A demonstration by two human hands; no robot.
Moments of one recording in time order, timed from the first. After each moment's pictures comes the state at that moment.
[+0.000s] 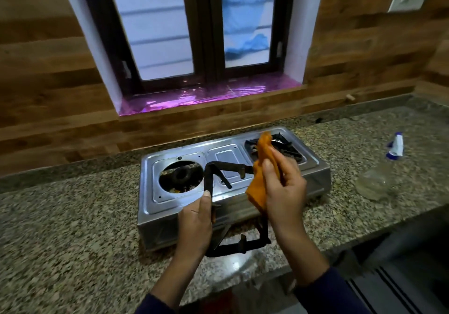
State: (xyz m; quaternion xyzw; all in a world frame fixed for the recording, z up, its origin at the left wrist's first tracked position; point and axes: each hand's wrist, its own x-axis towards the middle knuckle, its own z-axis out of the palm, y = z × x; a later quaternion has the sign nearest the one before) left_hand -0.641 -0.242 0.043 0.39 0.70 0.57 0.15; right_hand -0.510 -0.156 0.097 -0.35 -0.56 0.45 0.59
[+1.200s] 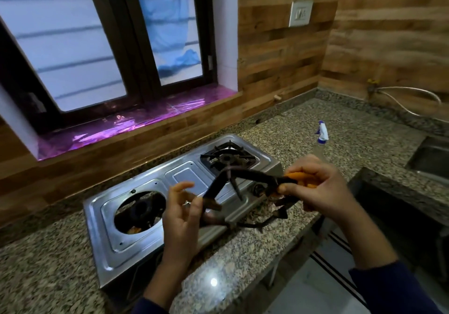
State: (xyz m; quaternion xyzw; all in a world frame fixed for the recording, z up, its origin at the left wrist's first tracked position) left_hand -0.662 -0.198 0.068 0.54 0.46 0.66 0.26; right_hand -0.396 -0.141 0.137 -0.36 -0.75 0.28 0.48
